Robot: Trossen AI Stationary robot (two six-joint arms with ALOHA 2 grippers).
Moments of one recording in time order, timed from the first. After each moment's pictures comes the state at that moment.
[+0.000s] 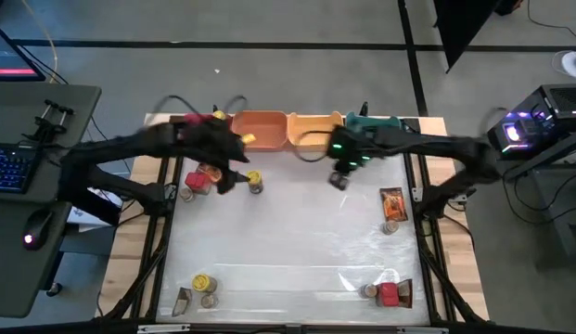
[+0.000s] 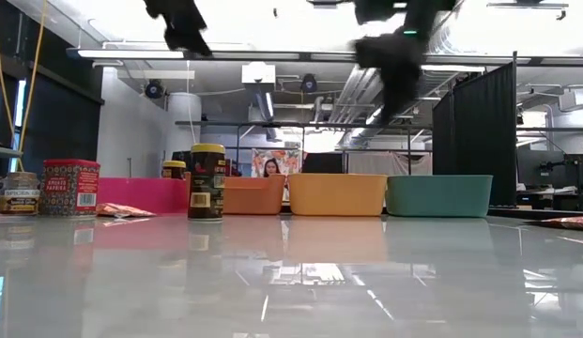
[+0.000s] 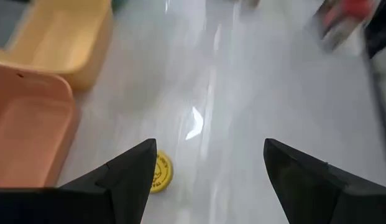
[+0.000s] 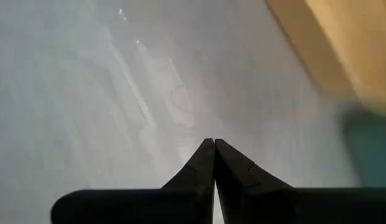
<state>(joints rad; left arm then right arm) 0.22 1.22 1.21 -0.84 0.12 0.01 -0.27 1.44 1.21 -0.95 0.02 0.22</state>
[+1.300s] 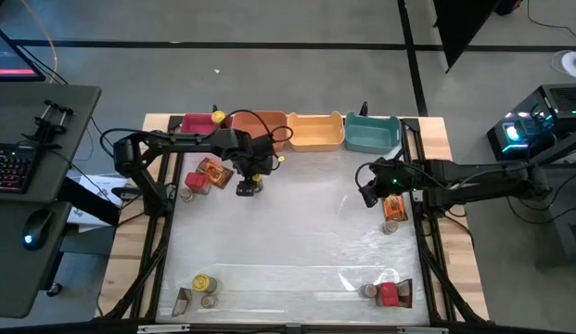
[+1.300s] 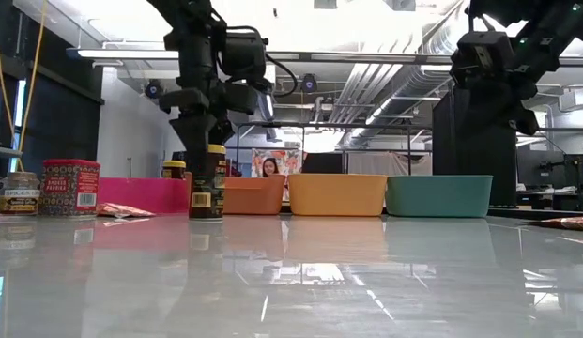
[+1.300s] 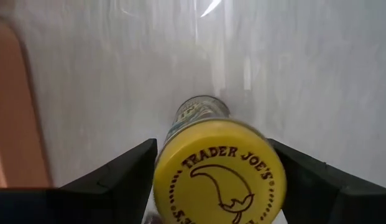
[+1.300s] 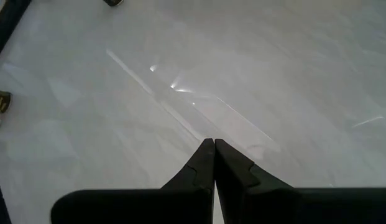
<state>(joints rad) 0.31 1.71 1.22 -0.91 0.05 0.38 -0.08 0.82 0.58 -0.62 0.07 0.83</state>
